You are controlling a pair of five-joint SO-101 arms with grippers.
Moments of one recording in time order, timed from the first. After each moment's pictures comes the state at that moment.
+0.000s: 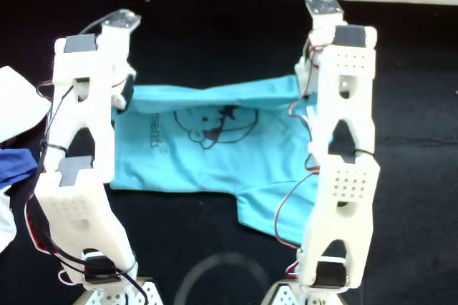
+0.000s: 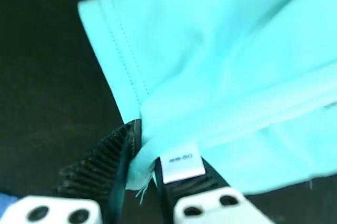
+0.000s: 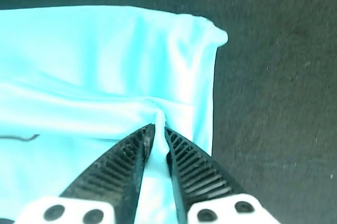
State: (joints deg) left arm -13.7 26.5 -21.1 83.5 -19.9; right arm -1.3 44.9 -59.8 100.0 12.7
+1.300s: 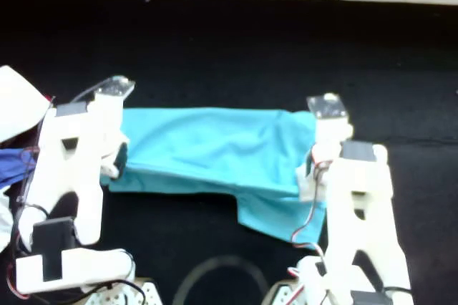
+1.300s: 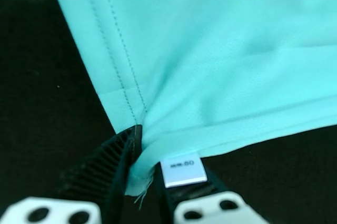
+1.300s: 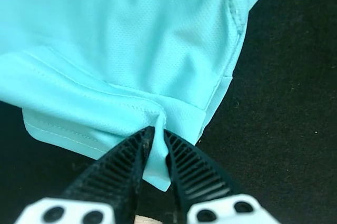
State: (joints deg) left arm -17.8 -5.5 35.1 68.1 -25.7; right arm -0.6 -30.9 48.8 72.4 13.0
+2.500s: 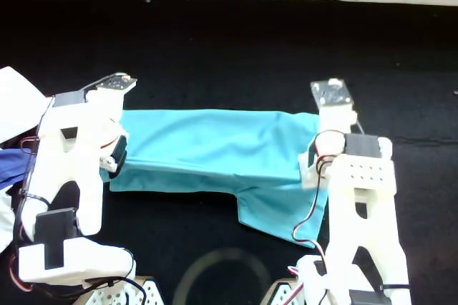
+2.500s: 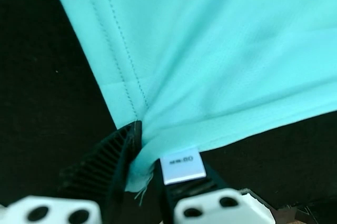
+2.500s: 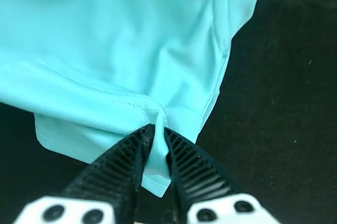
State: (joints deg) left arm -17.8 -2.4 26.4 76.1 -25.9; right arm -0.6 -31.3 43.2 75.6 13.0
